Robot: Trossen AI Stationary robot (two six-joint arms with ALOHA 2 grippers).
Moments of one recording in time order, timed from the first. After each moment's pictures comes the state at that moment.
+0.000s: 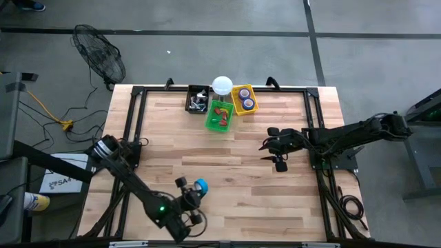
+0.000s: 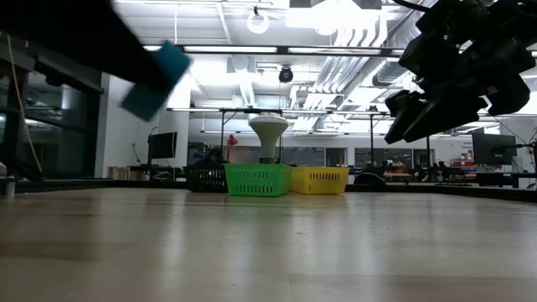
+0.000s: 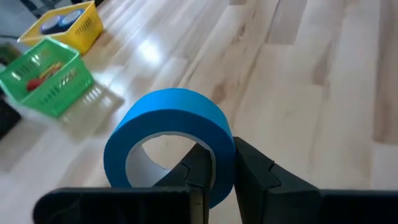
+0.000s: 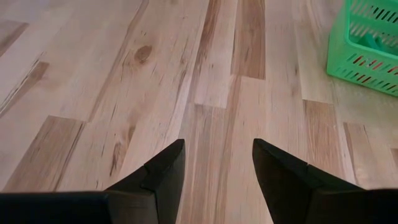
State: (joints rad) left arm -0.80 1.90 1.28 -0.61 -1.00 -0.96; right arm -0.01 1.03 0.38 -0.01 -0.08 -0.14
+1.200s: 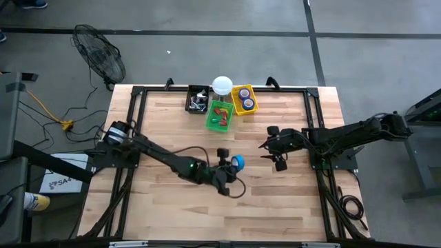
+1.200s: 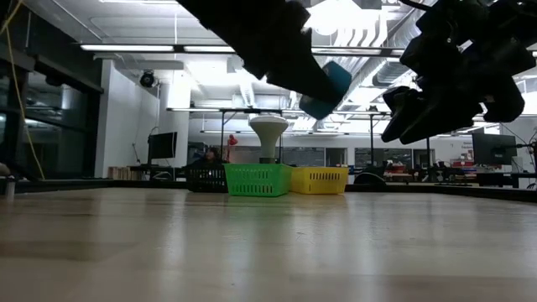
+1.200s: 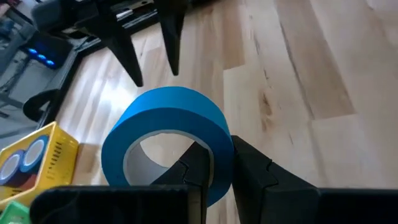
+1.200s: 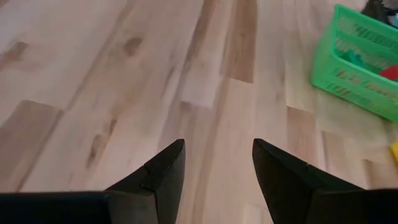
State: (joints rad) left arm -0.35 1.90 1.28 0.01 -0.59 0.13; right arm -0.01 1.03 0.38 0.00 -0.04 -0.25
